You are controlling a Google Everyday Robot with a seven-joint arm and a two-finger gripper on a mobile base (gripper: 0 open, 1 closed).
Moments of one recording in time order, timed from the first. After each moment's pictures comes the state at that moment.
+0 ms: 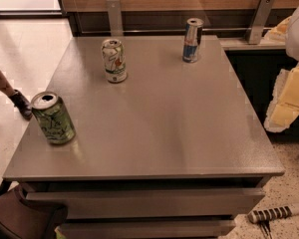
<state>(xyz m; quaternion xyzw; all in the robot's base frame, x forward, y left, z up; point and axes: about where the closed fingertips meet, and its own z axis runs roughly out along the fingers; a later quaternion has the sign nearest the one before) 0.438 -0.214 0.984 -0.60 0.78 -0.04 0.17</state>
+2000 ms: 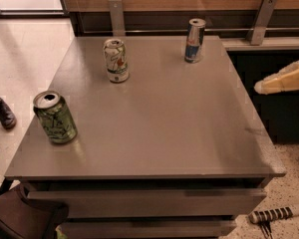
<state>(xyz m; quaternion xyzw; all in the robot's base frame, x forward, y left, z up) 0.551 -0.296 0.961 -0.39 0.76 0.03 0.53</state>
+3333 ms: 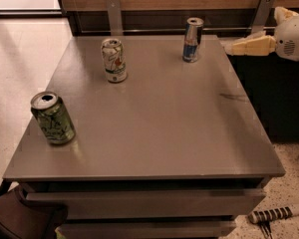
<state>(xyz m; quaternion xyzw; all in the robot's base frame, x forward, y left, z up) 0.667 -0.272 0.973 -0.31 0.71 0.11 0.63</state>
